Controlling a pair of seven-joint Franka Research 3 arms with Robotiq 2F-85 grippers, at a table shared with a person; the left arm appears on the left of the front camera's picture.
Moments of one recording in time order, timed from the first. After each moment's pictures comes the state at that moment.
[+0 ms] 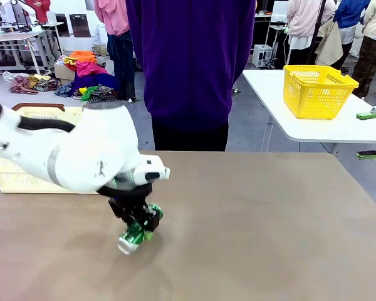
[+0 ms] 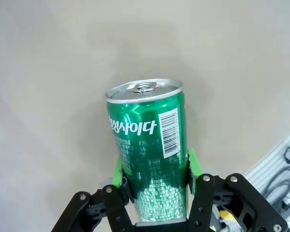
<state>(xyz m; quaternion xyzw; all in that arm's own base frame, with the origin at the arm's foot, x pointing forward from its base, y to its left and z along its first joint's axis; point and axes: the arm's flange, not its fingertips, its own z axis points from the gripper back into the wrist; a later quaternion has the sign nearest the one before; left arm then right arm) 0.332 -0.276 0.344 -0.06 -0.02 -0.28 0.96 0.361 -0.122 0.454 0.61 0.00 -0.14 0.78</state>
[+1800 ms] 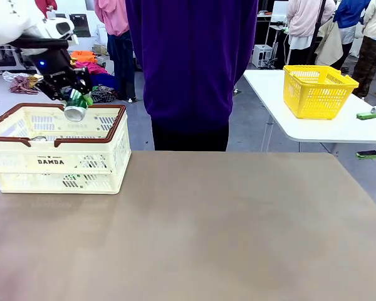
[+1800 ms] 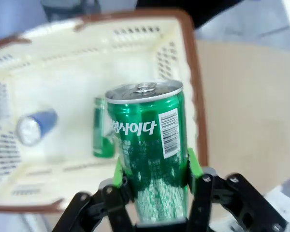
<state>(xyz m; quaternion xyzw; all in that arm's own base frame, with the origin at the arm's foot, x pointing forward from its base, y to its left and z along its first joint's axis) 0.544 -0.065 0.566 -0.10 -0.14 -0.01 0.98 0.361 -0.122 0.454 0.61 0.00 -0.14 0.78</state>
